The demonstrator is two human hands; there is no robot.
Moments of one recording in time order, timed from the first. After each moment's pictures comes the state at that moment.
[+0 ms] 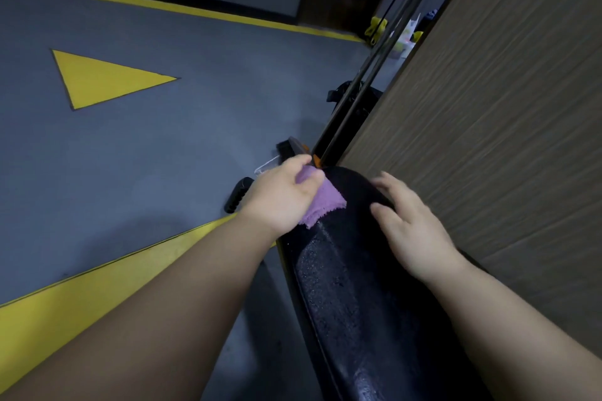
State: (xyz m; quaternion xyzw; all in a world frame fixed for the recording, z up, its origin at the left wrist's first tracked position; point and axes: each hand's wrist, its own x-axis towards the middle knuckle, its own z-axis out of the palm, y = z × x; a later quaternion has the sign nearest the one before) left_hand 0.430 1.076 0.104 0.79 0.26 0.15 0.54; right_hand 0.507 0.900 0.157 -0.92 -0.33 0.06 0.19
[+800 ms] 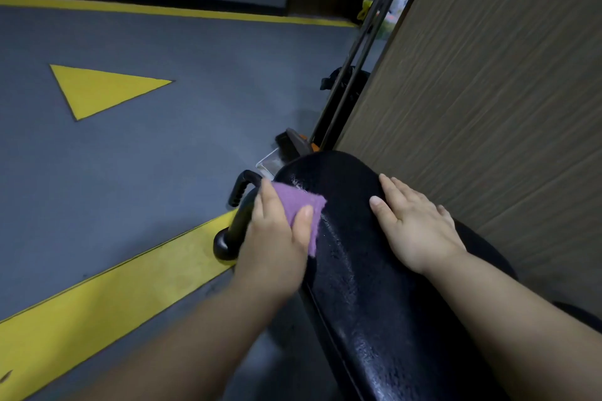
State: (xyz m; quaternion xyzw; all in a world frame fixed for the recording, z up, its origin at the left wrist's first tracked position) left_hand 0.371 1.011 0.087 0.79 0.29 0.19 0.50; right_hand 0.499 0.873 0.148 -0.97 -0.25 0.08 0.02
